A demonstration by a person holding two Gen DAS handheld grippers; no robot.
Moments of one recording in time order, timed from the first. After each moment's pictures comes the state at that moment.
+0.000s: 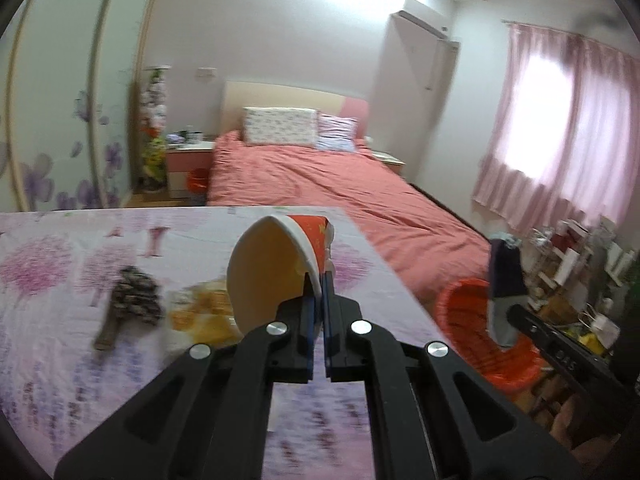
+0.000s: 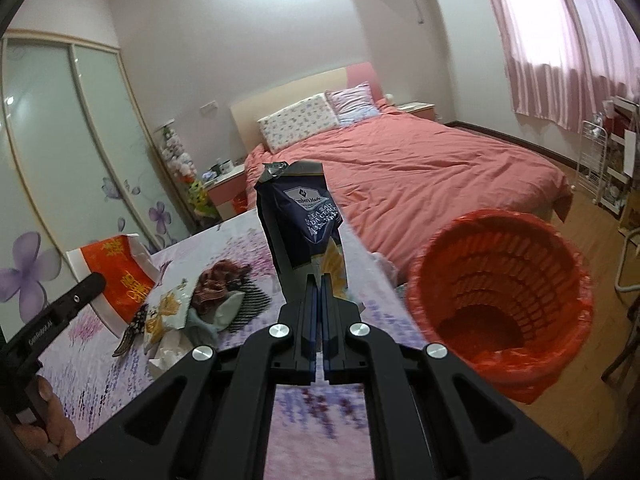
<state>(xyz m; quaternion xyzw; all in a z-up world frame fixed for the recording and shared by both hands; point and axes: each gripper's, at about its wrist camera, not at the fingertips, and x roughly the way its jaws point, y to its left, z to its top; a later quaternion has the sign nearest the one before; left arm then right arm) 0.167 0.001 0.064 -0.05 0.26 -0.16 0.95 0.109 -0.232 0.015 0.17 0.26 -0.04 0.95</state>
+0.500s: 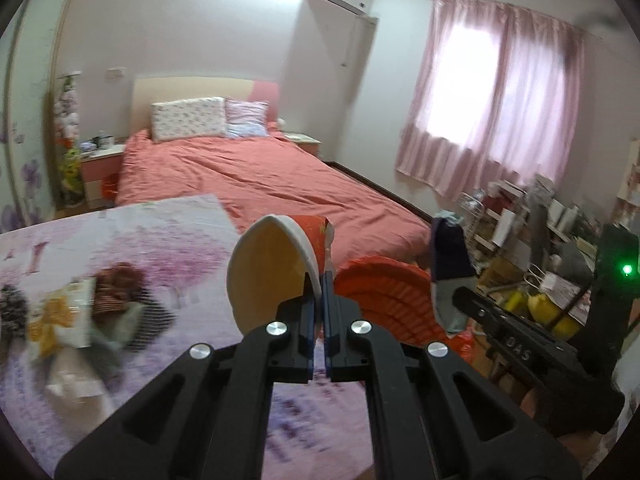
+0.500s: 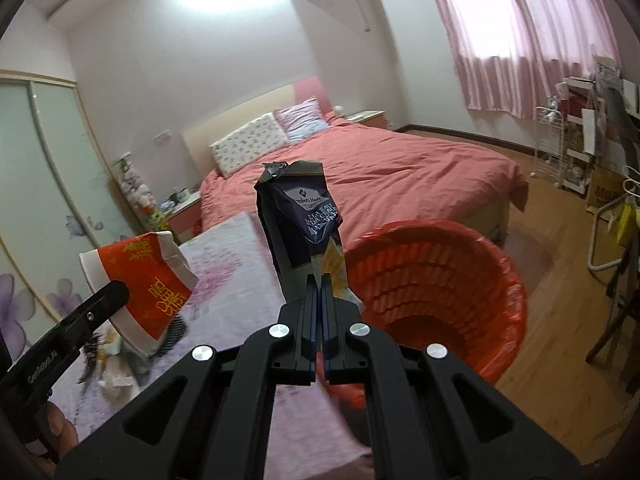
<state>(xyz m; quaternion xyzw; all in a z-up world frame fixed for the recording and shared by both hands) 0.170 -0.157 0.039 -0.02 0.28 -0.30 0.91 0.097 -0.327 -0.006 0.20 0.24 -0.11 0.94</state>
